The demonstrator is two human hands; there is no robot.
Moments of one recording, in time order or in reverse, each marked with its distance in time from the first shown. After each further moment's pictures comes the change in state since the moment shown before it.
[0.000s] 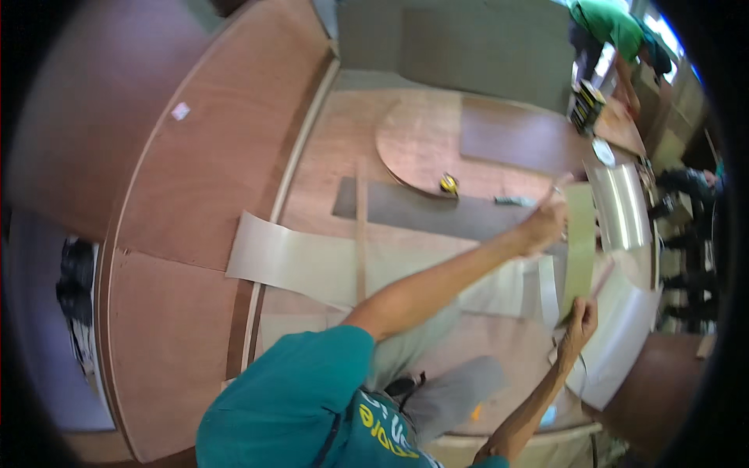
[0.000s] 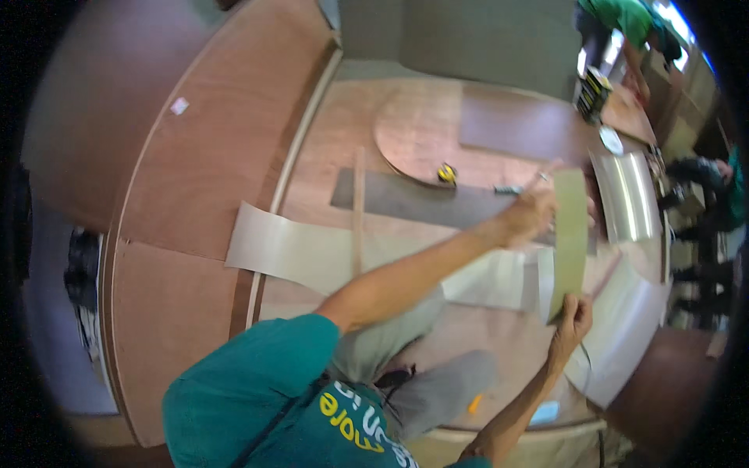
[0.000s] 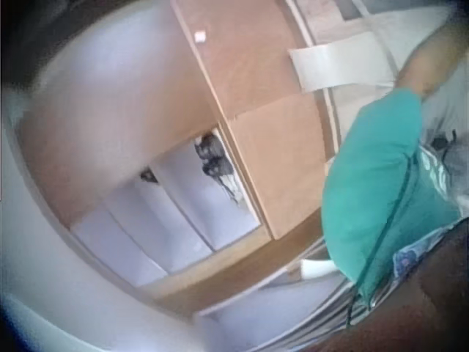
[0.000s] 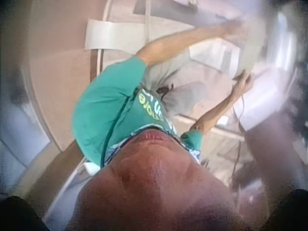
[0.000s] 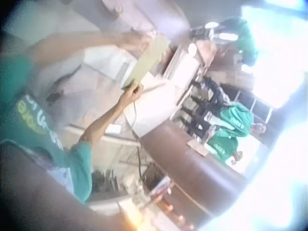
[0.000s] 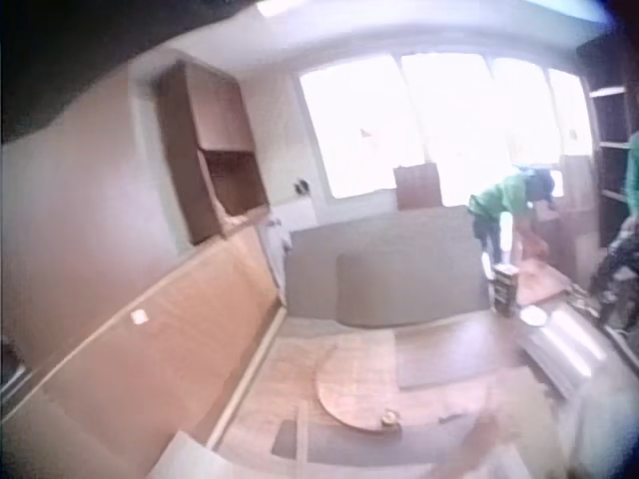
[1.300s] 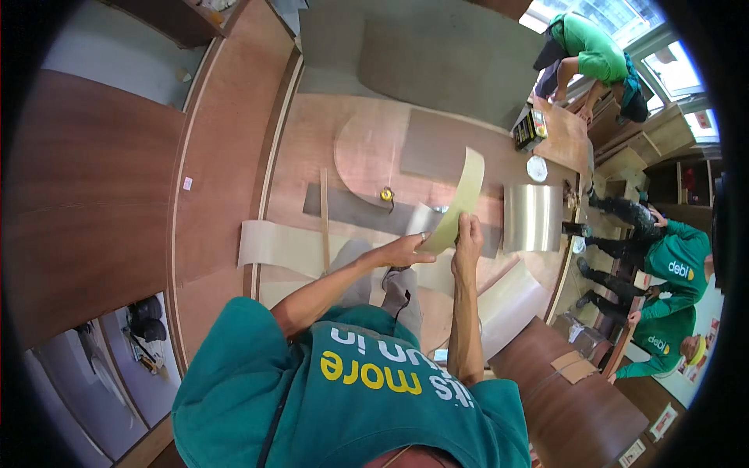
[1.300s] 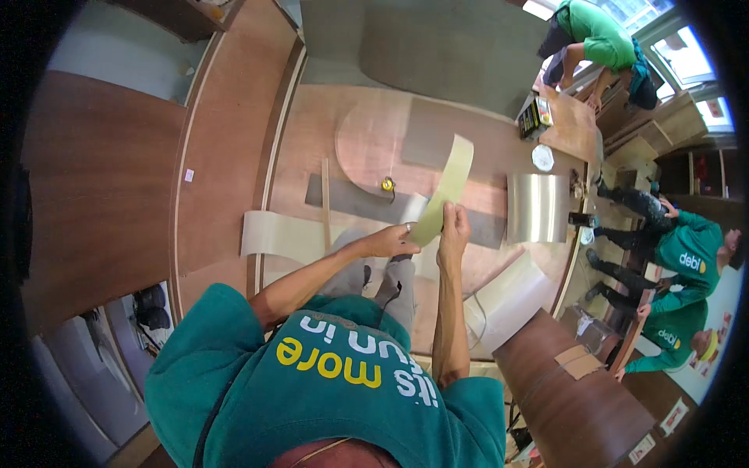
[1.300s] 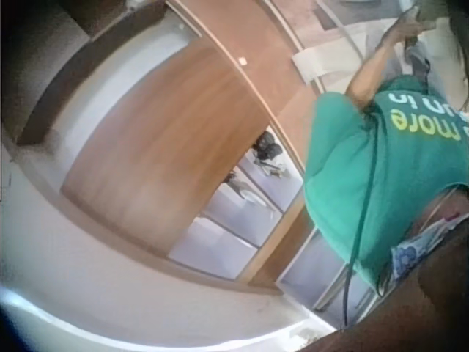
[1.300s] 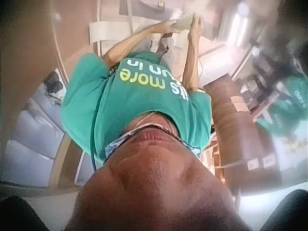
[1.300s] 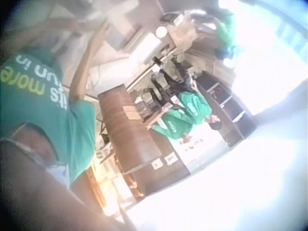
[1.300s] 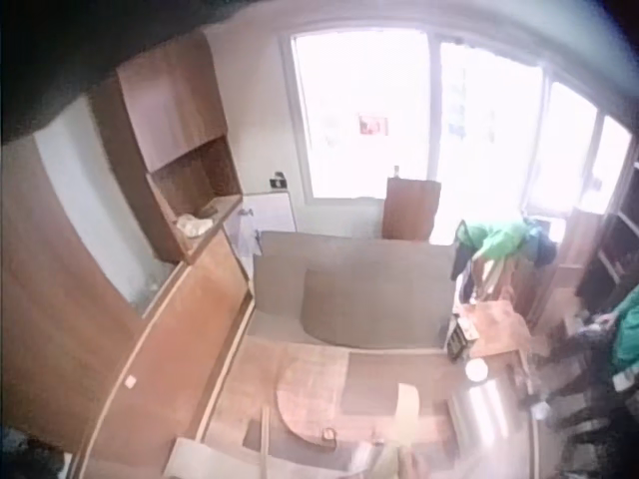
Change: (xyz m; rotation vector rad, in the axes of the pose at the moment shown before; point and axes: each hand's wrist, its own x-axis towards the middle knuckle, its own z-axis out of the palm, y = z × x) left_hand 0.102 0.285 0.101 0.695 0.102 -0.393; right_hand 0.322 -0.338 0.140 0.378 -0.234 0.483
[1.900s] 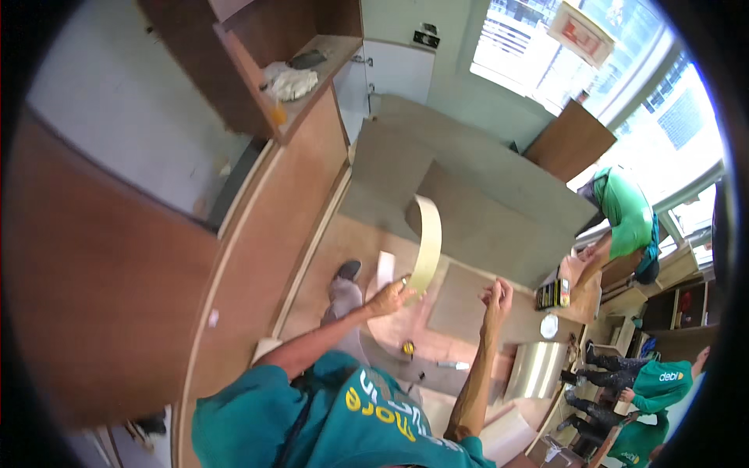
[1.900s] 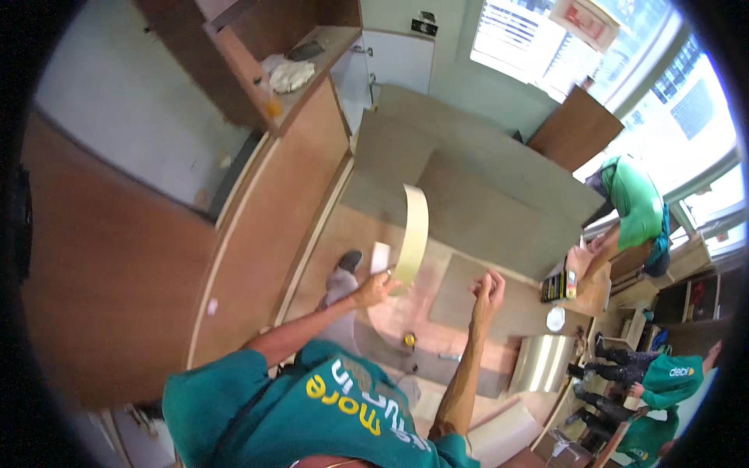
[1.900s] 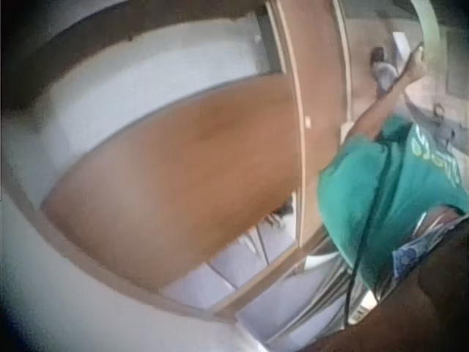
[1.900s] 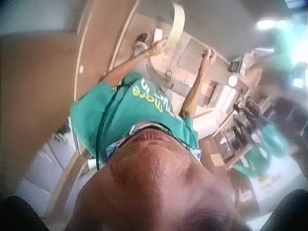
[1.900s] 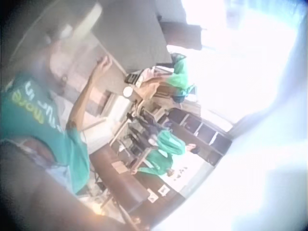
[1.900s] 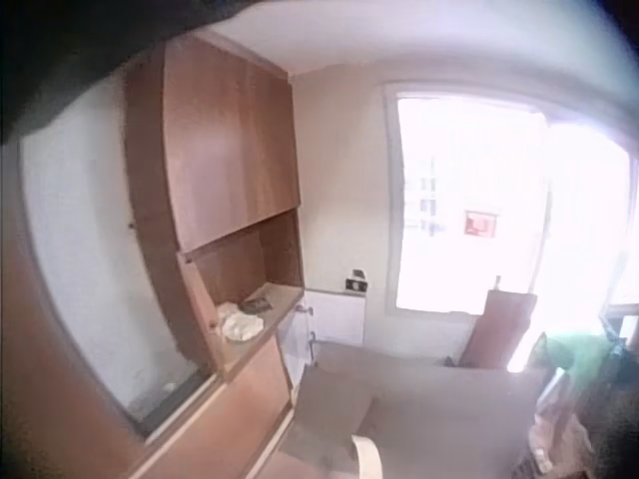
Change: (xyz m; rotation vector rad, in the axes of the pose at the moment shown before) left_hand 0.045 0.013 -0.473 0.031 0.560 0.191; right_hand 0.329 -0.017 0.316 -0.197 0.011 -0.186
